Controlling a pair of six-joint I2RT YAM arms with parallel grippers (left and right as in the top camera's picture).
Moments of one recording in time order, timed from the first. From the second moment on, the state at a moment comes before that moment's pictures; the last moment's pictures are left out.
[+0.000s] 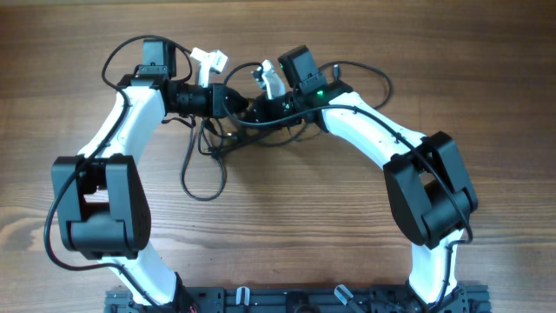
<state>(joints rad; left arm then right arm) -0.02 1.90 1.33 -0.63 0.94 0.10 0.54 2.07 1.48 -0.40 -0.66 0.42</state>
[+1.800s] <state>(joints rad) -0.01 1.90 1.33 -0.62 0.65 -0.08 0.50 1.12 1.46 -0.50 -0.27 0.20</state>
